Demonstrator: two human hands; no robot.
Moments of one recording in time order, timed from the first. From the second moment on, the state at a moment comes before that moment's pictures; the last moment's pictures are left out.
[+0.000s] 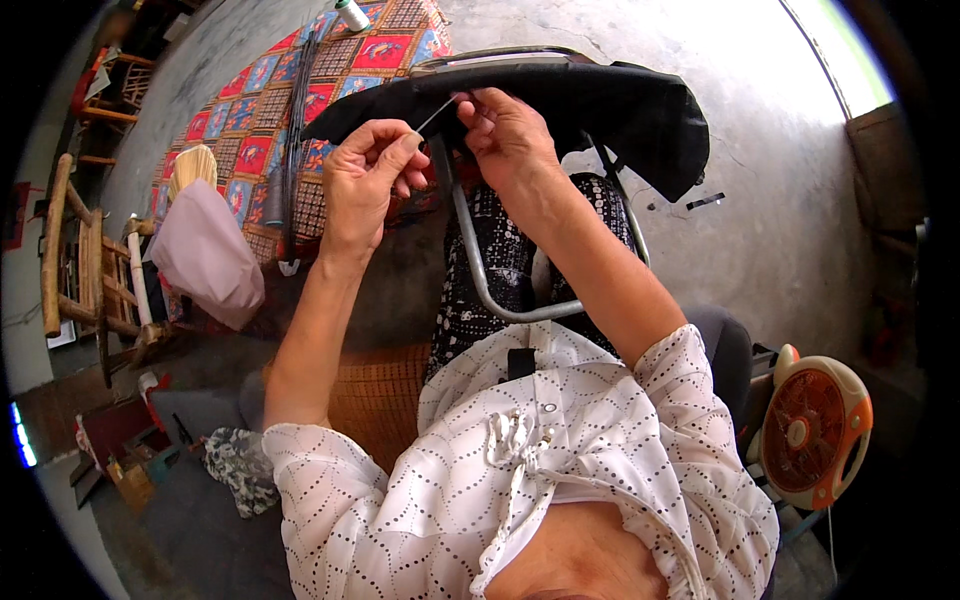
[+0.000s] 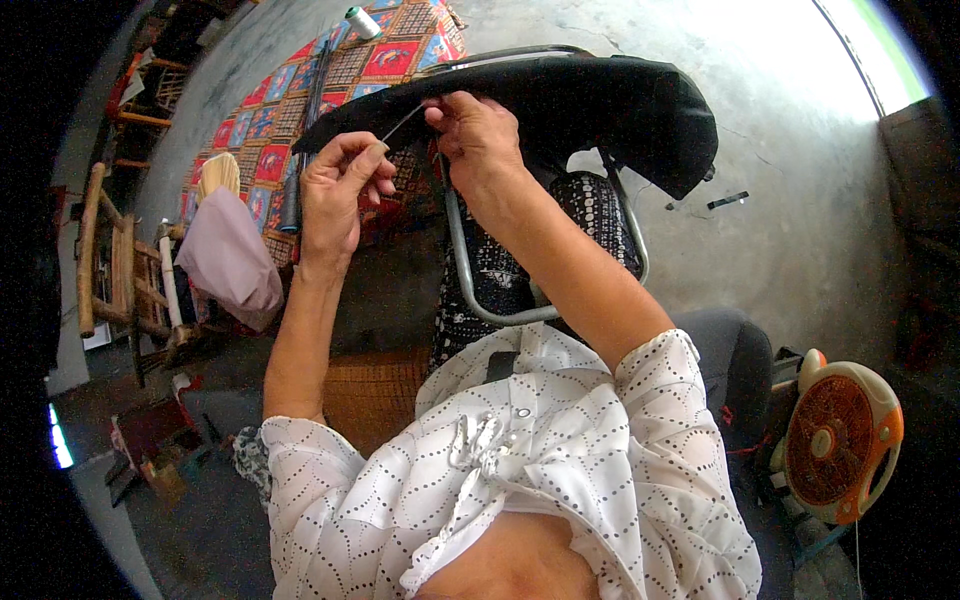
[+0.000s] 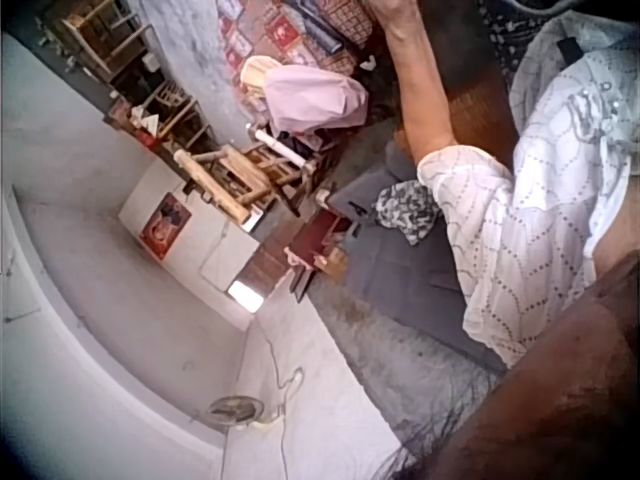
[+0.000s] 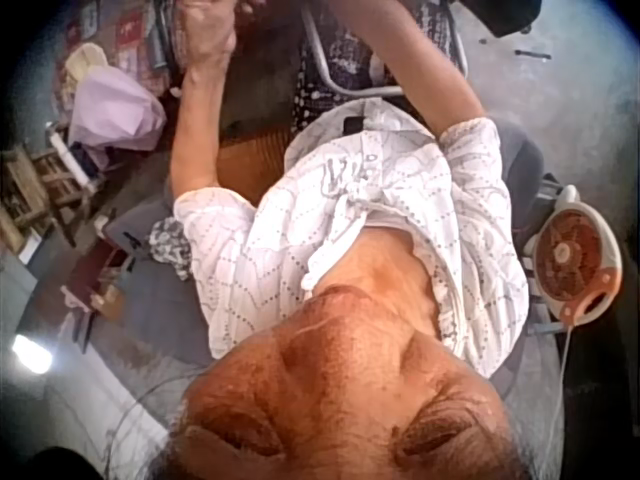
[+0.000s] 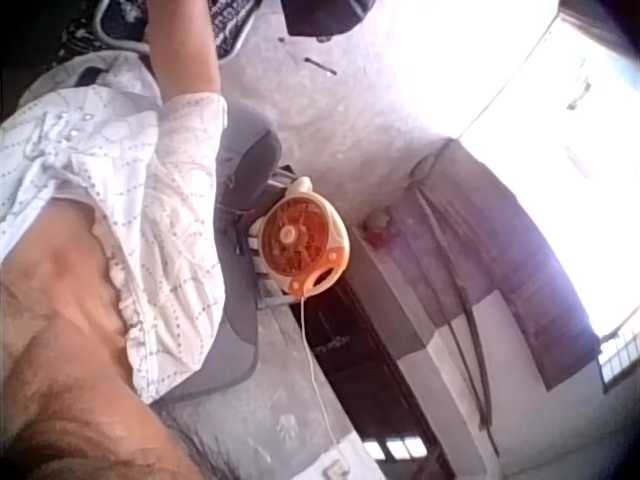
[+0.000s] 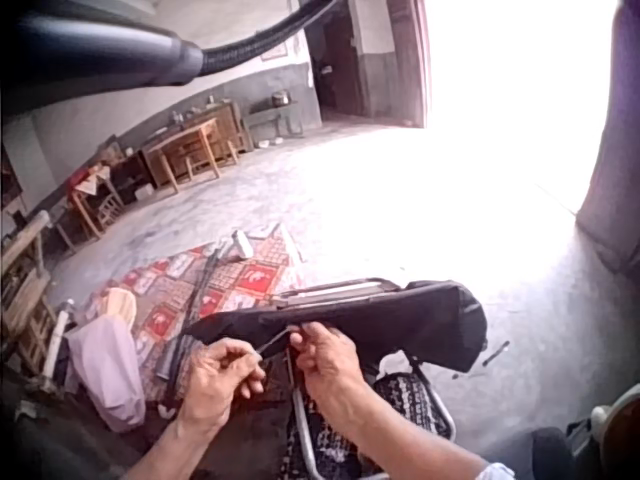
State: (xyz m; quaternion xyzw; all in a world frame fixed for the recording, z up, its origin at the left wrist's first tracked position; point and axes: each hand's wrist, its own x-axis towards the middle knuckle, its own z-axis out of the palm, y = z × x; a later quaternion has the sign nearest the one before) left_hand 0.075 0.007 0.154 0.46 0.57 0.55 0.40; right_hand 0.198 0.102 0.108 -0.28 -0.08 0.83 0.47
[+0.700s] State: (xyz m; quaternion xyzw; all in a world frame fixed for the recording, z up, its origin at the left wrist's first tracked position) left_hand 0.090 -0.007 0.180 0.71 0.56 0.36 0.23; right_hand 0.229 0.069 0.114 -0.22 -0.36 0.80 0.43
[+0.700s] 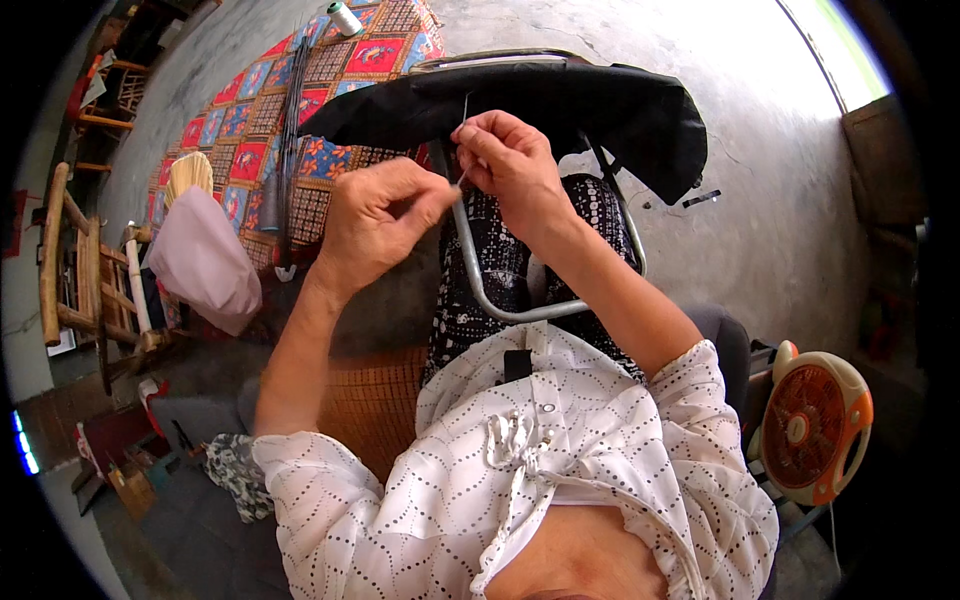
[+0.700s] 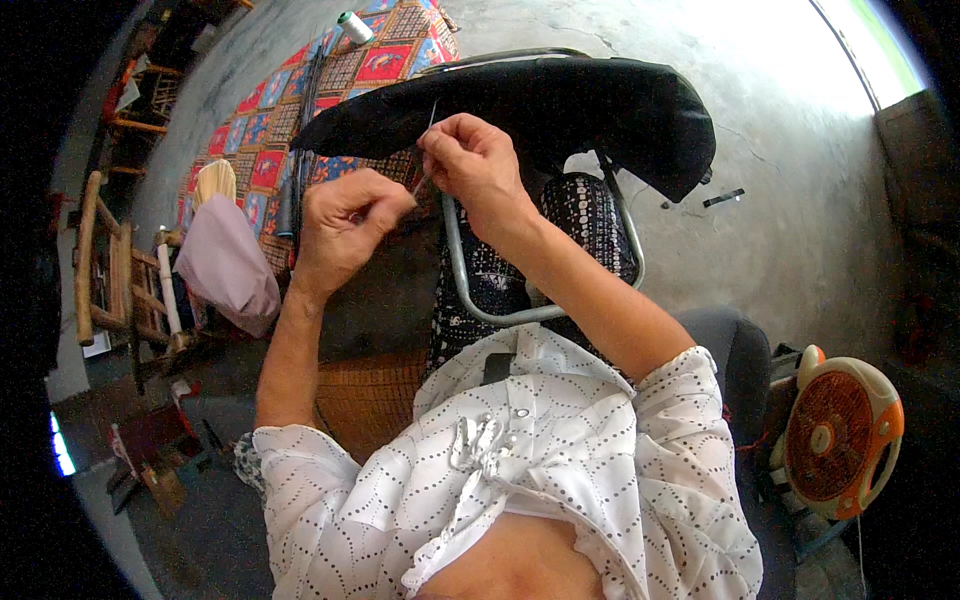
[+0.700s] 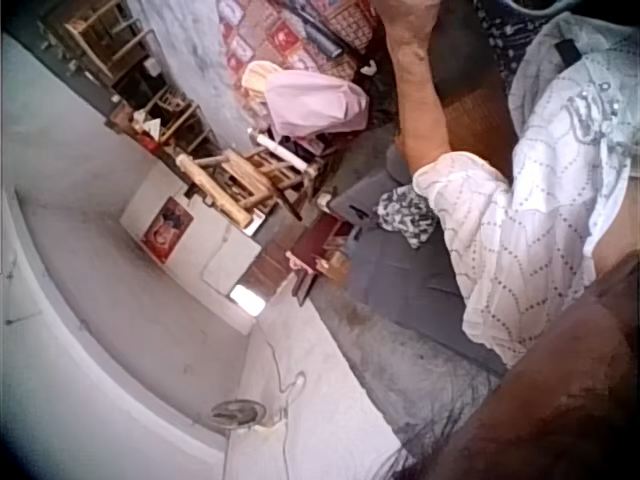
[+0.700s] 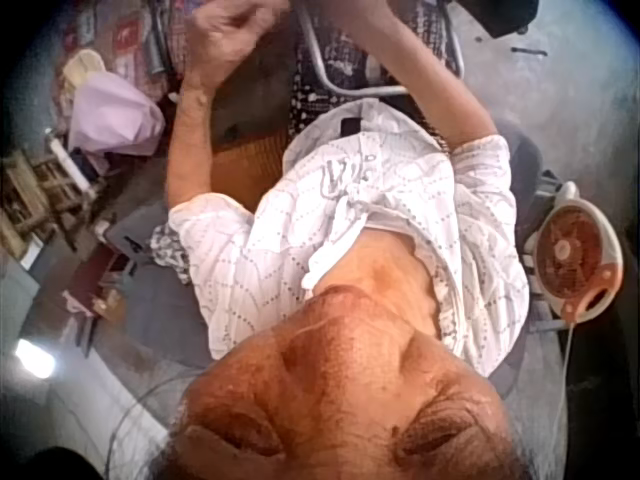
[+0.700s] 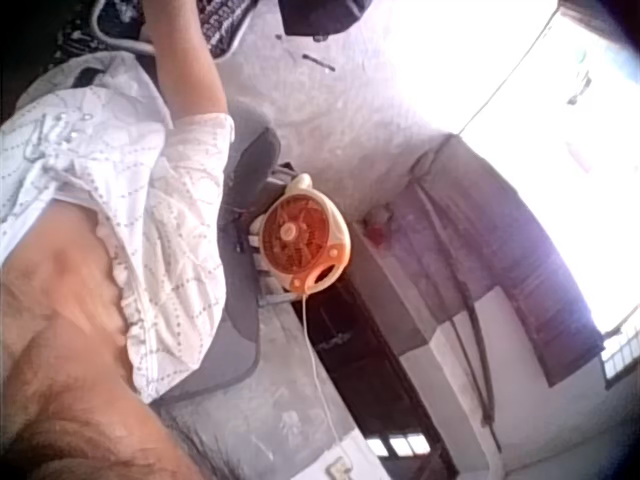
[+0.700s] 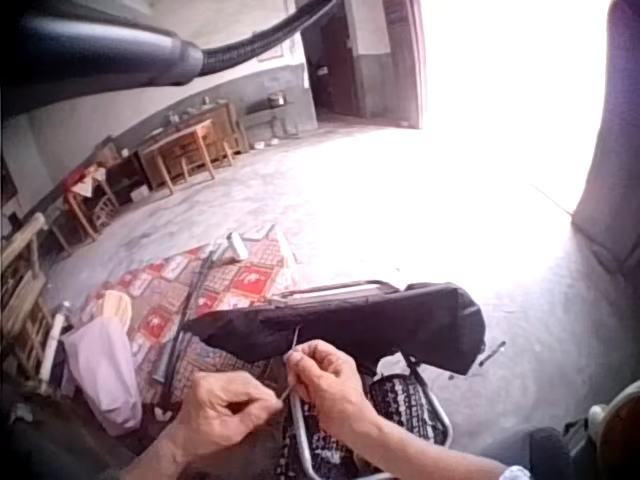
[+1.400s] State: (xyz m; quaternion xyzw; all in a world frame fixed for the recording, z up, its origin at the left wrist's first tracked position) left_hand 0.081 0.107 0.185 0.91 0.26 0.09 -0.31; right_hand 0.268 0.119 0.156 -0.19 -0.83 0.33 0.40
